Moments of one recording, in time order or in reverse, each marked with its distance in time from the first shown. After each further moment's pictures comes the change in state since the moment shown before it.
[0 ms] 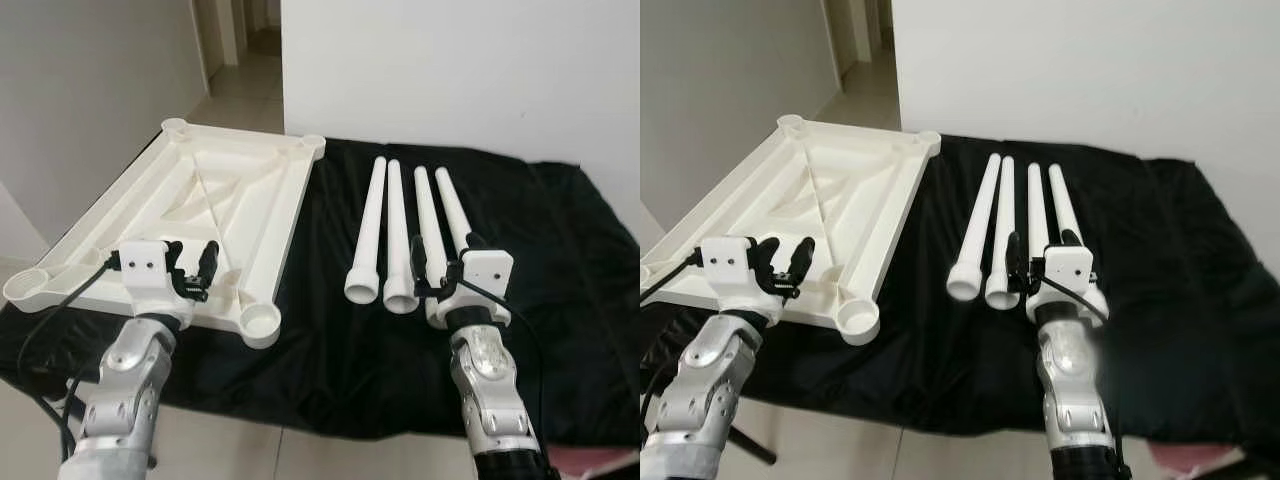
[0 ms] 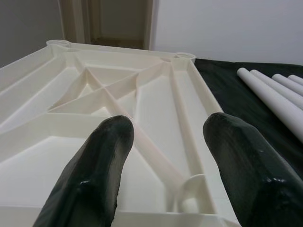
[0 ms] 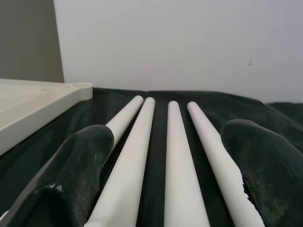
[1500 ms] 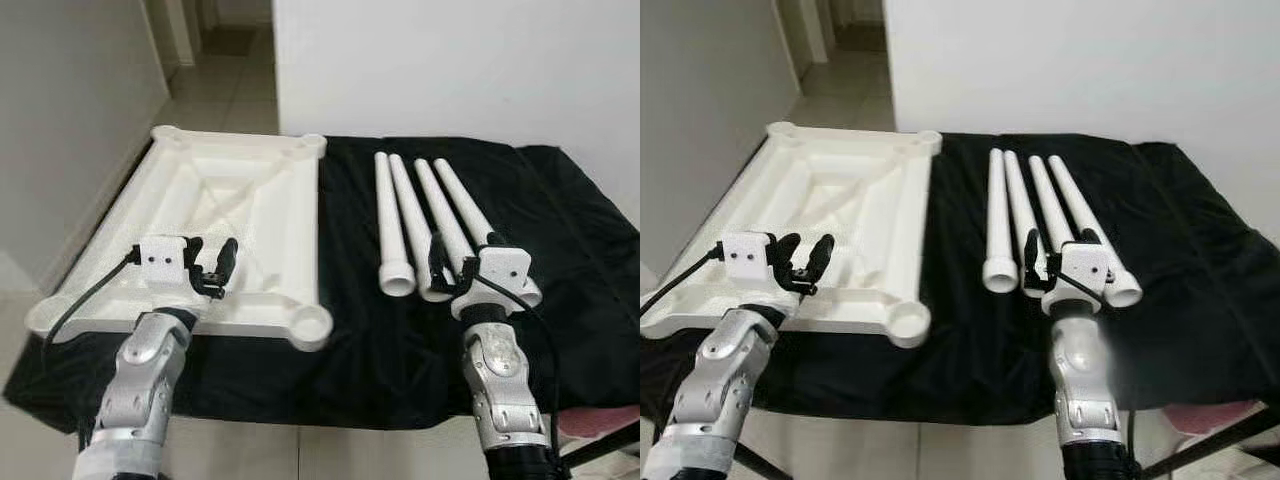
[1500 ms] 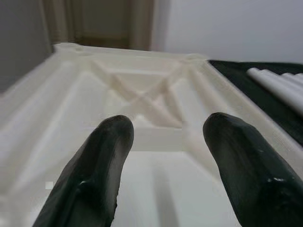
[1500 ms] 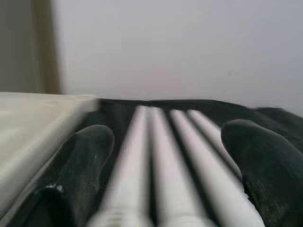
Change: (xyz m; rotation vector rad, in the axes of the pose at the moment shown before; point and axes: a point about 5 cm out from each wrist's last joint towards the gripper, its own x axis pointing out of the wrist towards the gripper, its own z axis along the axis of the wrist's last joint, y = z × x) left arm 0.004 0.003 -0.001 0.024 0.011 0.007; right arm 0.006 0.008 0.005 0.011 -0.030 0.008
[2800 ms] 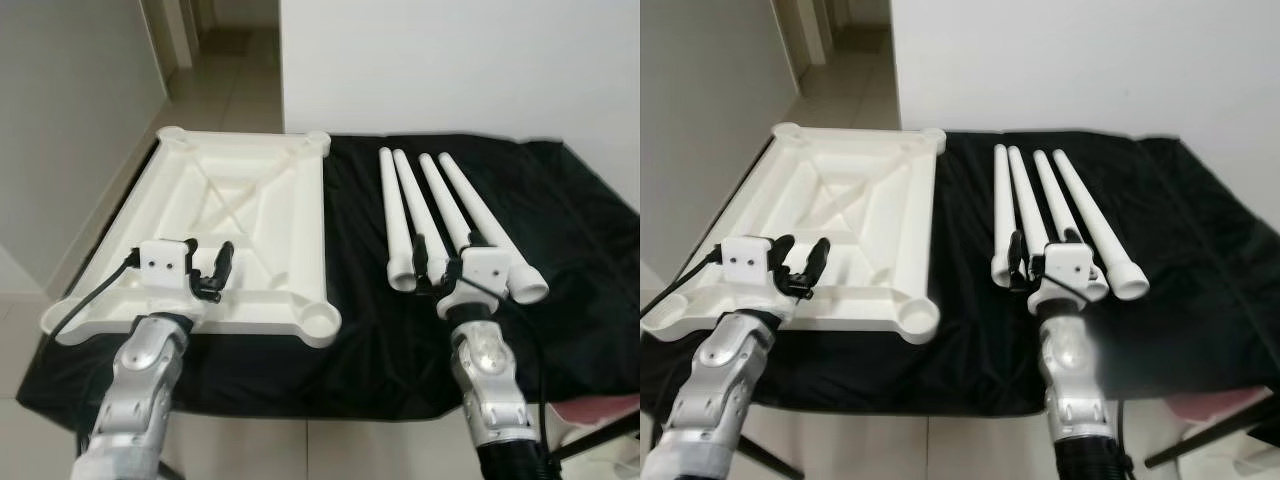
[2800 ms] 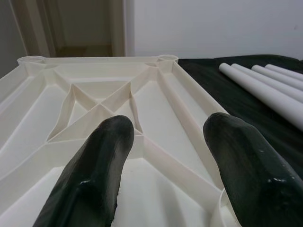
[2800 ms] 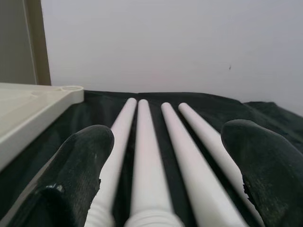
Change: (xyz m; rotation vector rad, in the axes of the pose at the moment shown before) left arm 0.003 -0.014 0.005 0.053 -0.043 -0.067; right arm 0.002 -0.007 -0.005 -0.028 0.009 -0.008
